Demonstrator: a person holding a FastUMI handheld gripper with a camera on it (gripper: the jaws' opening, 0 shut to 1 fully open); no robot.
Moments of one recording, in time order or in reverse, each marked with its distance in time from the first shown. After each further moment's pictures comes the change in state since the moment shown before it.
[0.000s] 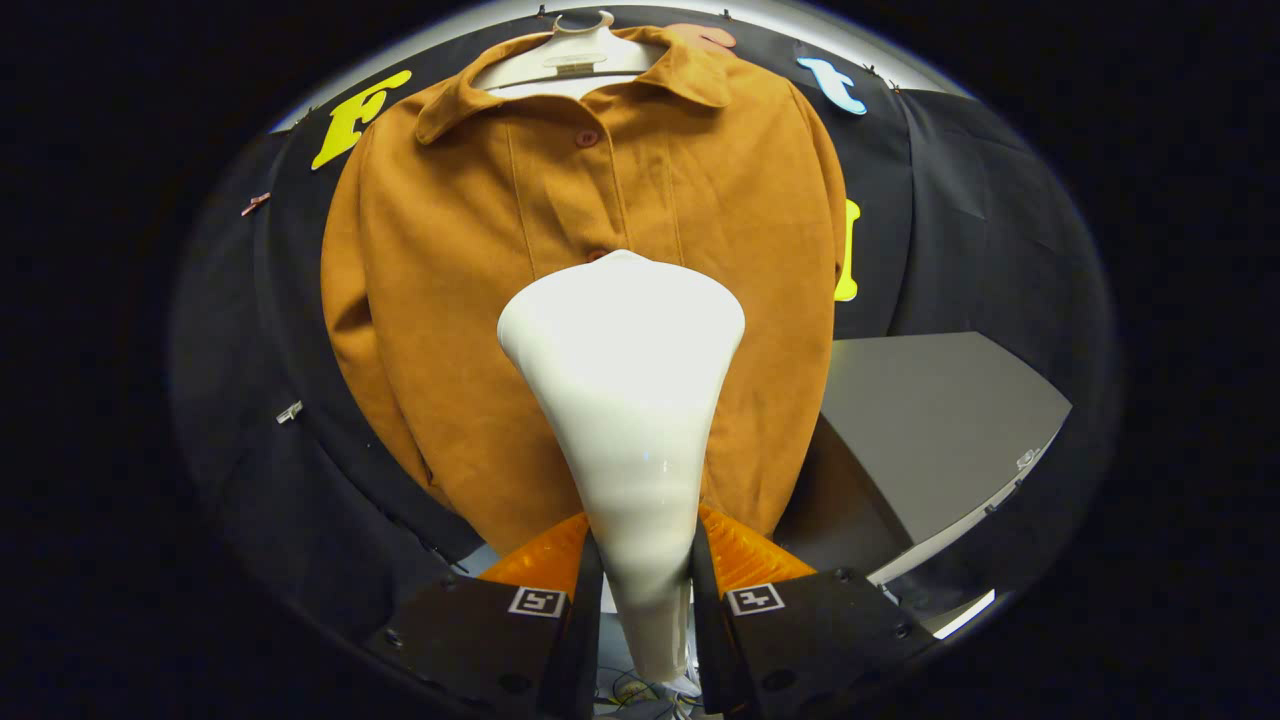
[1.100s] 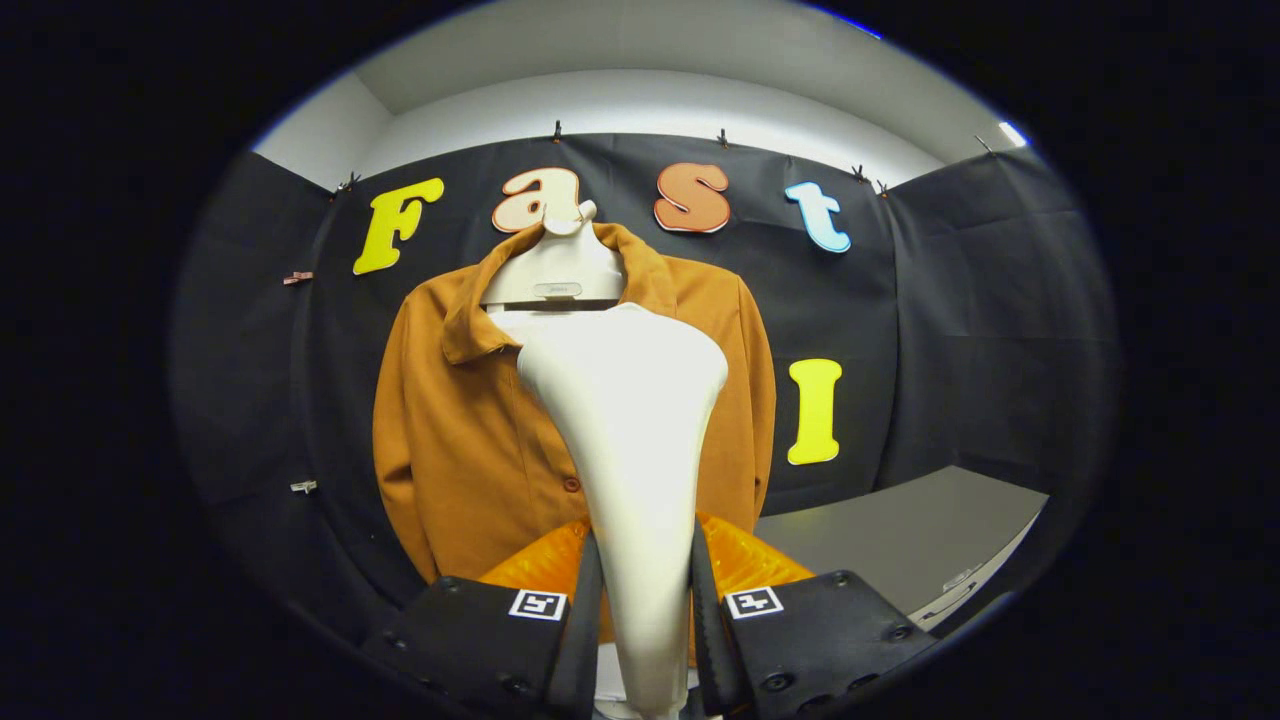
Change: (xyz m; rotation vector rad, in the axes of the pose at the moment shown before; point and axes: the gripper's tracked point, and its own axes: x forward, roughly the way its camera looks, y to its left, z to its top) arm -0.073 -0.041 0.129 -0.036 -0.479 0.069
